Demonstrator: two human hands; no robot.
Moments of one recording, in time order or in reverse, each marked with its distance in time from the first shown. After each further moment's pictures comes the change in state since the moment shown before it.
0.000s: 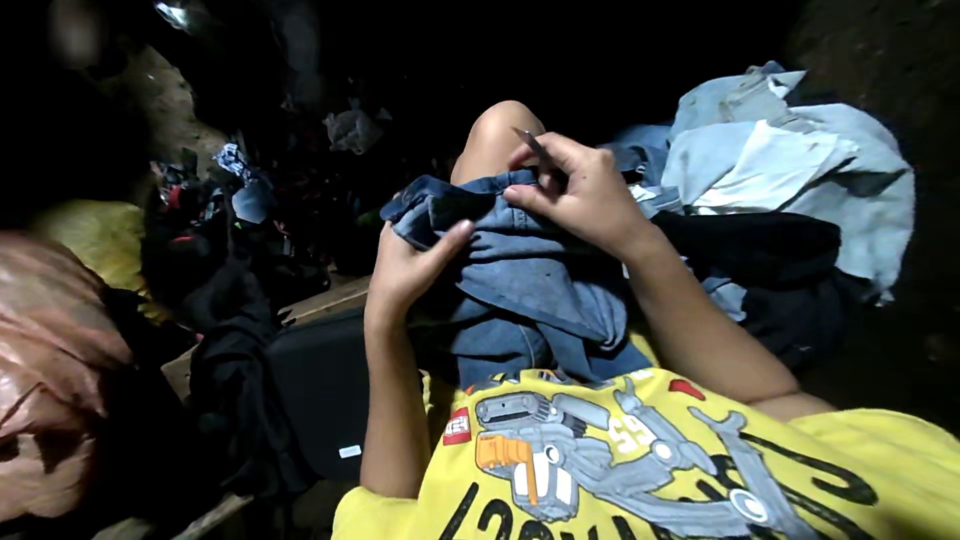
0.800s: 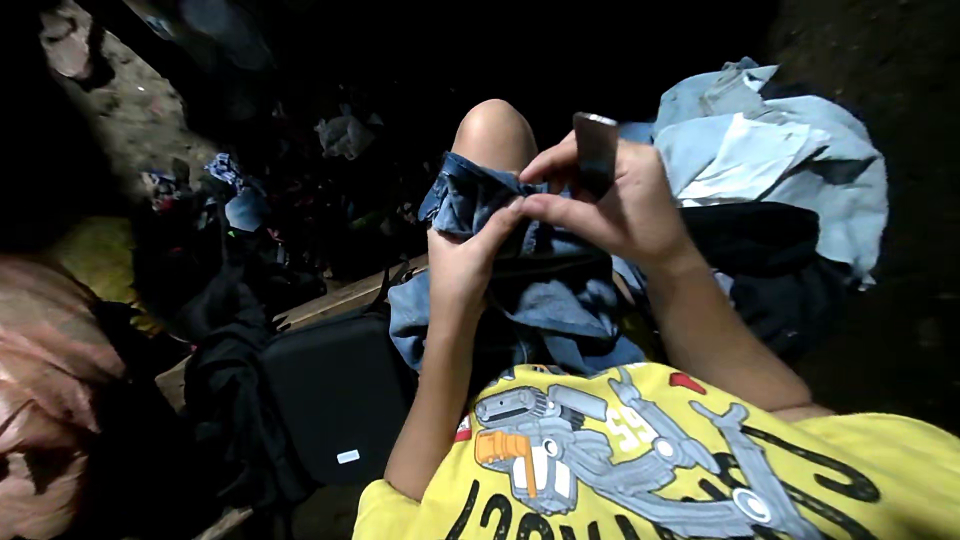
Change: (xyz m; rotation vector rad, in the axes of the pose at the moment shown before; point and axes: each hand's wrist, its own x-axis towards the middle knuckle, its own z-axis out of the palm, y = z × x) left_hand -0.003 0.051 0.072 -0.766 0.197 -0.056; right_hand -0.021 -0.021 -0.023 0.166 0.115 -0.240
